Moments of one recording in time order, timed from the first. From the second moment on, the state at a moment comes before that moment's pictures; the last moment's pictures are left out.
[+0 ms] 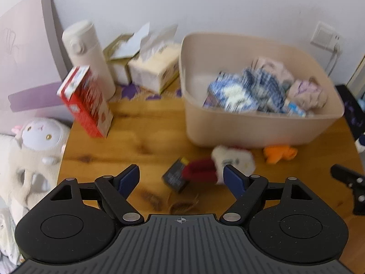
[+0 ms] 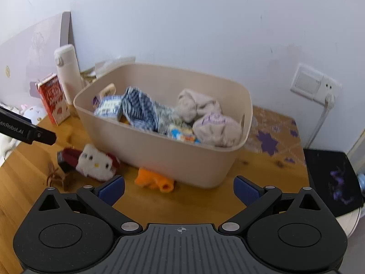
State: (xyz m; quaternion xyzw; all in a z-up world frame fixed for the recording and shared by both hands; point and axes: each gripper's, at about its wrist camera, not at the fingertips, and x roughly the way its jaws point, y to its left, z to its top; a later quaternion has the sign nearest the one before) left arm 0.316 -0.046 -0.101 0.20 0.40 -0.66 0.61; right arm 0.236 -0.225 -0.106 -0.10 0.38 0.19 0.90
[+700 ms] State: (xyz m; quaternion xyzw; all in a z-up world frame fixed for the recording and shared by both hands) left arm 0.304 -0.041 -0.163 0.23 0.47 -0.64 0.57; right arm 0.233 -0.198 -0.151 -0.12 0.43 0.19 0.87
